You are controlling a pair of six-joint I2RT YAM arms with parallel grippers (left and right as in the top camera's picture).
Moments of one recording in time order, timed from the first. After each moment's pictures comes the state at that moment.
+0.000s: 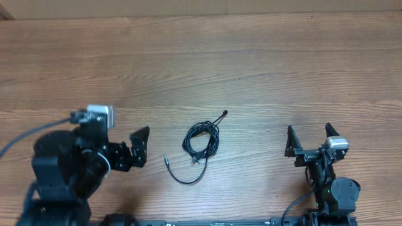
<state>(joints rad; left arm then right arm) 0.00 0.74 1.17 -1.05 0.30 -0.08 -0.04 0.01 0.02 -0.02 -0.12 0.07</state>
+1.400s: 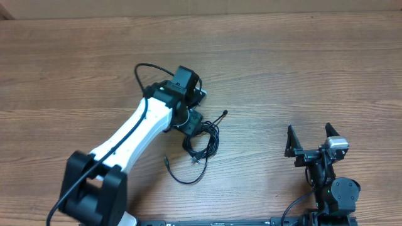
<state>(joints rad) -0.46 1.72 1.24 -0.91 0.10 0.04 -0.04 0.01 0.02 -0.02 -0.12 0.07</state>
